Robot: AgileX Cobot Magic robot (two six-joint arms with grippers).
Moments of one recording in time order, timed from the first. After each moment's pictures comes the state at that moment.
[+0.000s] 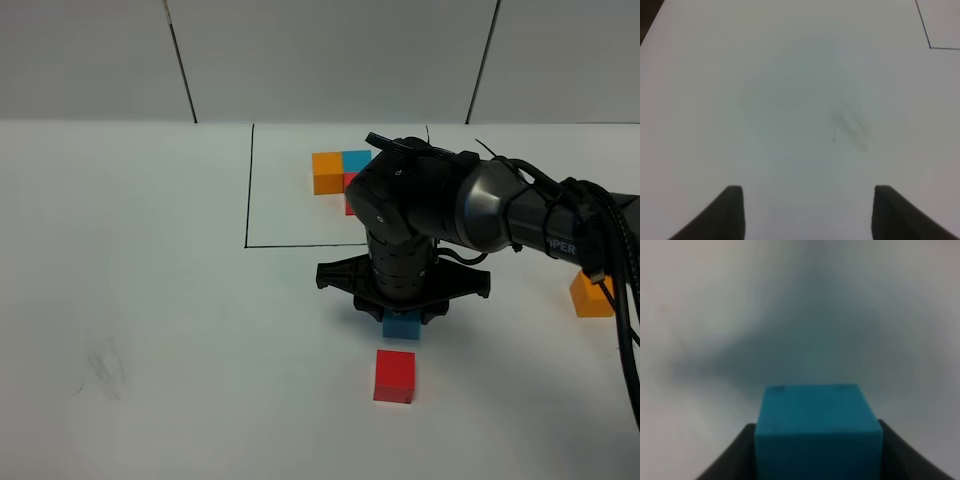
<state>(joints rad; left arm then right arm) 0.10 -0.01 -0.50 -0.02 1.08 0.01 0.65 2.07 -1.48 -0.21 1.00 0.97</state>
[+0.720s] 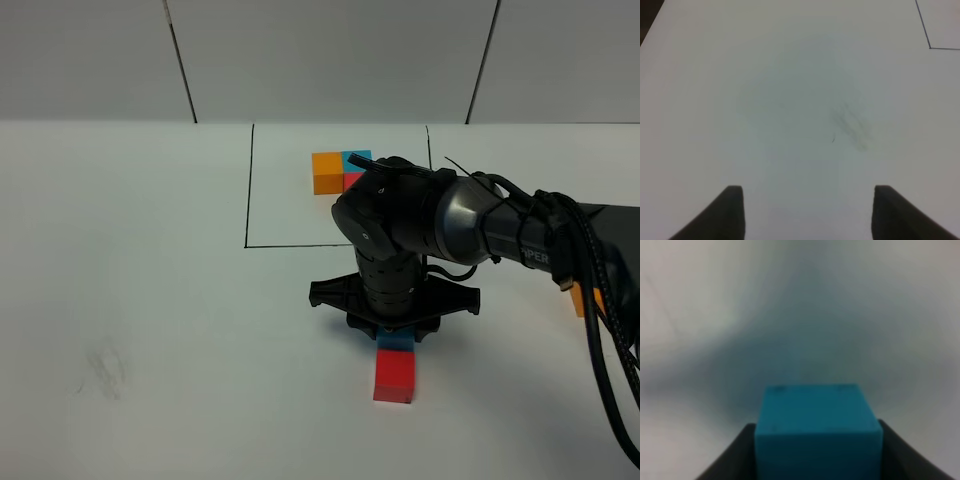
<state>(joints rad) 0.10 -0.01 -0.50 -0.02 1.08 0.01 0.67 2.12 -1.48 -0.19 1.00 0.99</state>
